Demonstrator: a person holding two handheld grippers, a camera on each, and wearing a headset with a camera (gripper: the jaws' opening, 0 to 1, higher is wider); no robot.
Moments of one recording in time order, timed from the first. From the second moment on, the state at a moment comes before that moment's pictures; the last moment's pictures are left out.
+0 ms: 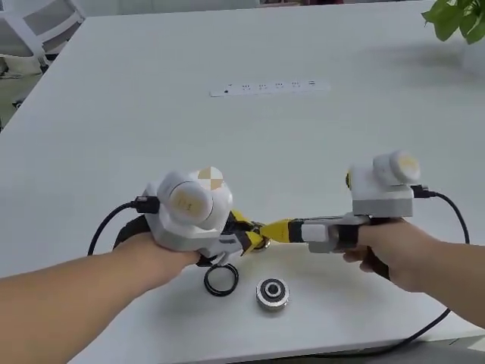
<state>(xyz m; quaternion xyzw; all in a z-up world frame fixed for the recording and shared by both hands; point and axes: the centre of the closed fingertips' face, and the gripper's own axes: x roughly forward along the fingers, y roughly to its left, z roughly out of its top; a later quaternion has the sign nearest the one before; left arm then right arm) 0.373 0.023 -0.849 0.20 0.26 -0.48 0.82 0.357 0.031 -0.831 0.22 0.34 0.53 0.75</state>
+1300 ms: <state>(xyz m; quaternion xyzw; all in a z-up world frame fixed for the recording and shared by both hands) 0.373 0.023 -0.849 0.19 0.26 -0.48 0.82 0.366 0.027 -0.831 0.21 0.33 0.50 0.77</state>
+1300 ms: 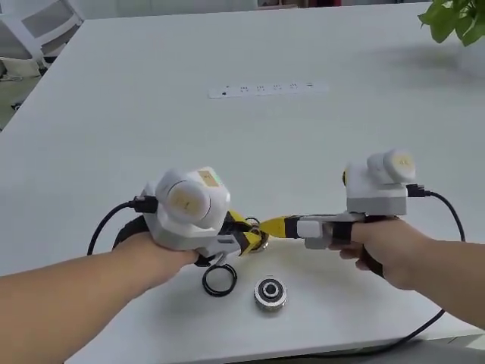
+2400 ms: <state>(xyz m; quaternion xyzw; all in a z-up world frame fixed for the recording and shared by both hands) 0.348 0.045 -0.790 0.12 0.22 -0.50 0.83 0.361 0.029 -0.810 0.23 0.32 0.52 0.76</state>
